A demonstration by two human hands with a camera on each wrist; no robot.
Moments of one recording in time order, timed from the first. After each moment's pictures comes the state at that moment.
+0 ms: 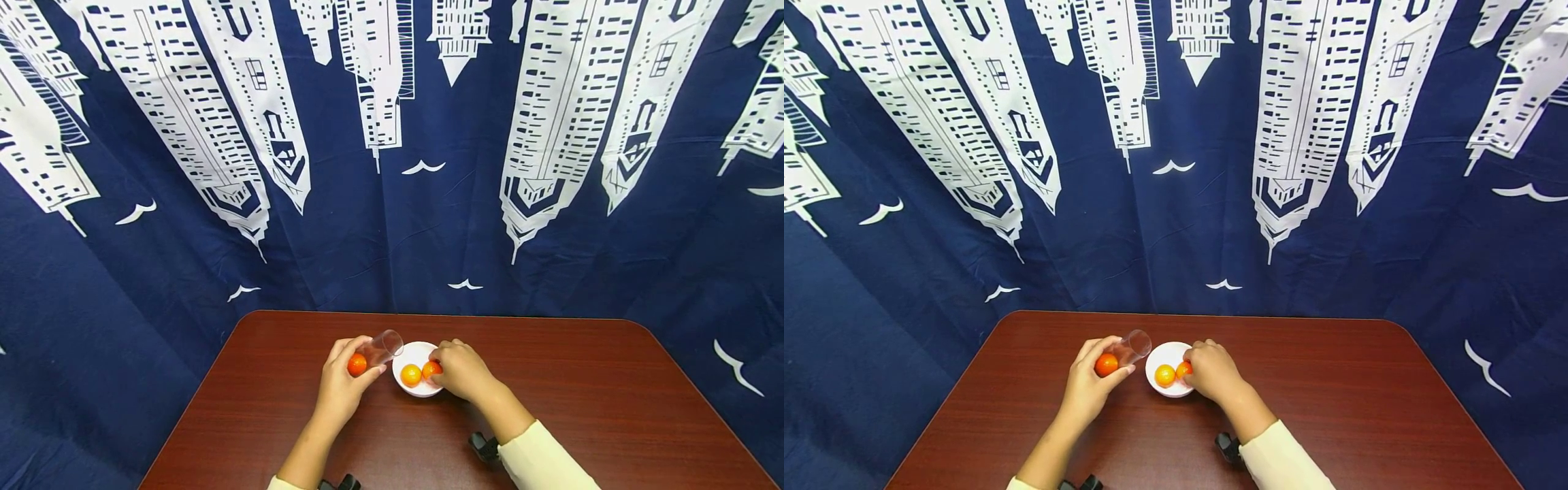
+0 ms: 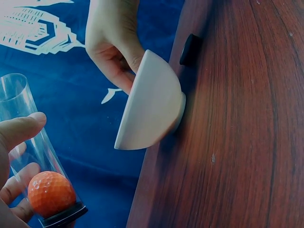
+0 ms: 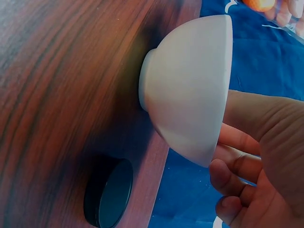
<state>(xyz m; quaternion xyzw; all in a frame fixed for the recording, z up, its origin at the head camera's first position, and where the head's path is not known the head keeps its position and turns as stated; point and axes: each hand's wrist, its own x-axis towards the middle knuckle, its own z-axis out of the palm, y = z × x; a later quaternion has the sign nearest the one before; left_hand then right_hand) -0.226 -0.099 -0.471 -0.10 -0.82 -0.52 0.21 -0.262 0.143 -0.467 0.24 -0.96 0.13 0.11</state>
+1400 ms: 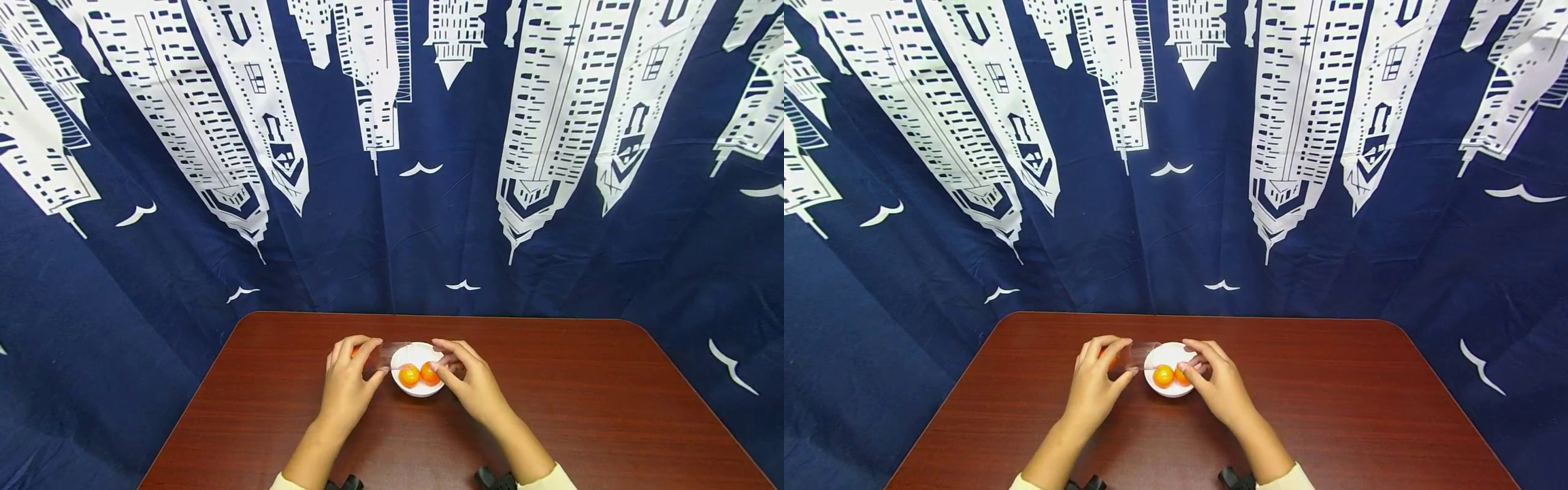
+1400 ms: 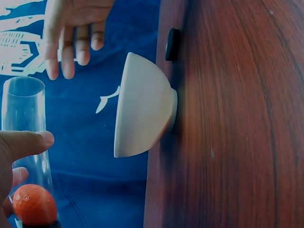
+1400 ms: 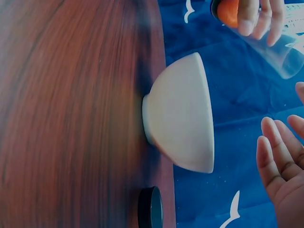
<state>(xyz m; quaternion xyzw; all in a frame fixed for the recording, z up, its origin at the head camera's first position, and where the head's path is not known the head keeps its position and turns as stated) -0.220 -0.086 -0.466 -0.17 -0.88 -0.28 0.34 -0.226 0.157 -0.477 0.22 -0.82 0.50 0.20</state>
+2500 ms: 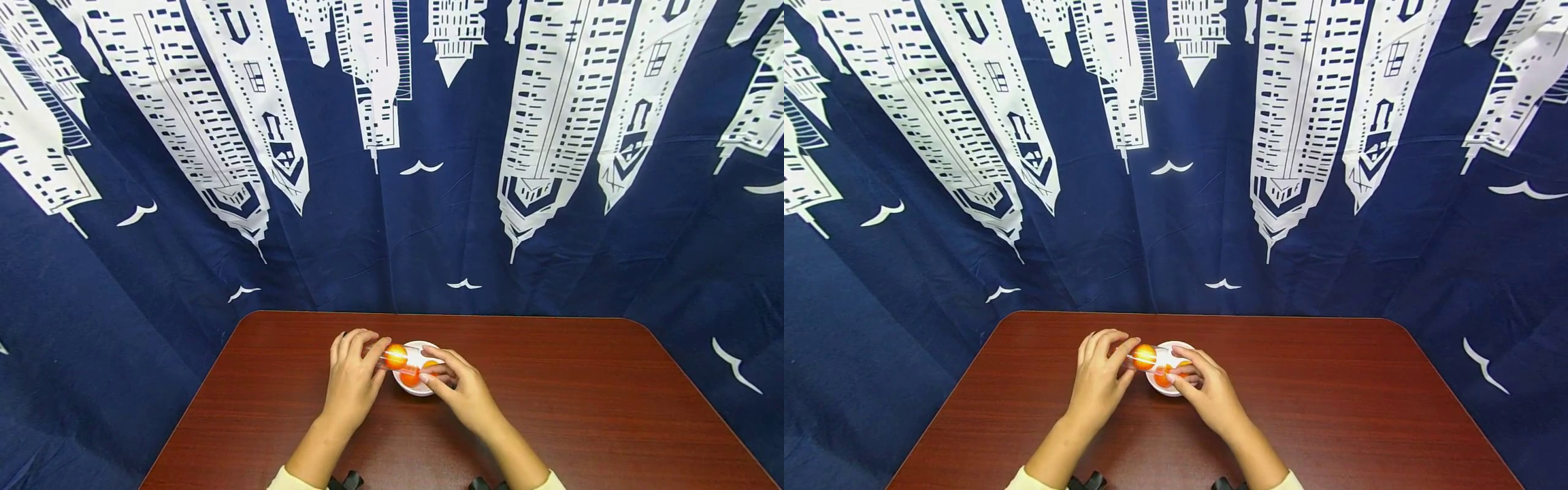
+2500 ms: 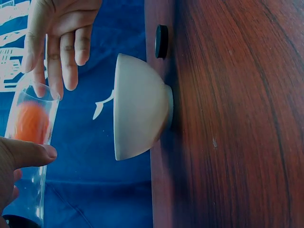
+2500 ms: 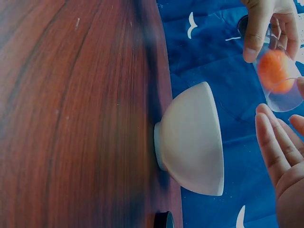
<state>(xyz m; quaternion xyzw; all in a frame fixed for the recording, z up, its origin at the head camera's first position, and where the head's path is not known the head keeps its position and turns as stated) -0.223 -0.083 -0.462 -0.23 -0.87 -0.18 0.40 -0.215 0.143 -0.484 0.26 -0.77 0.56 0.14</state>
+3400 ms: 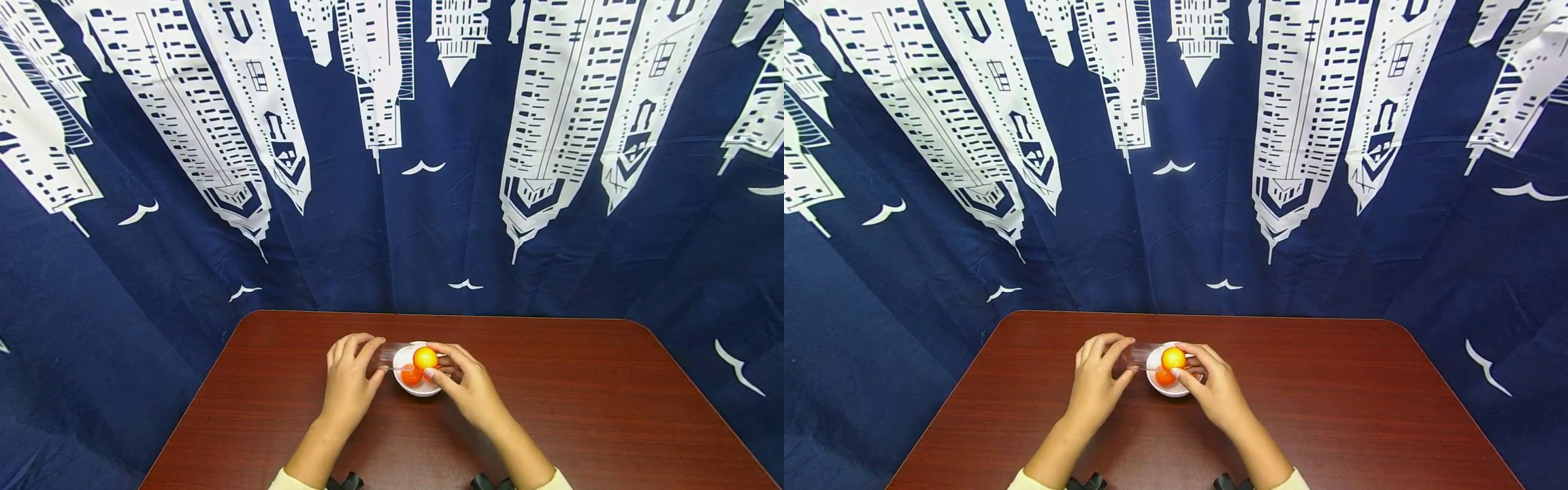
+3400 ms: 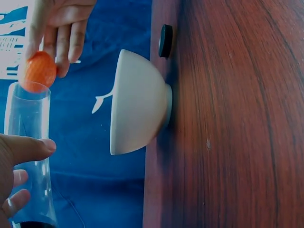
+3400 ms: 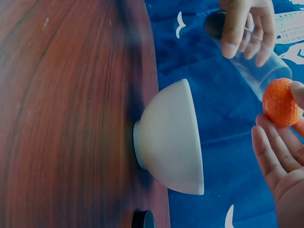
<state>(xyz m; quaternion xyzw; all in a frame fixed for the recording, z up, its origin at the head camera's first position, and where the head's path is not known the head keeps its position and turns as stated) -0.225 -0.087 -0.468 -0.19 -0.88 -0.24 0.38 -0.216 0.144 -0.471 0.25 -0.78 0.55 0.16</state>
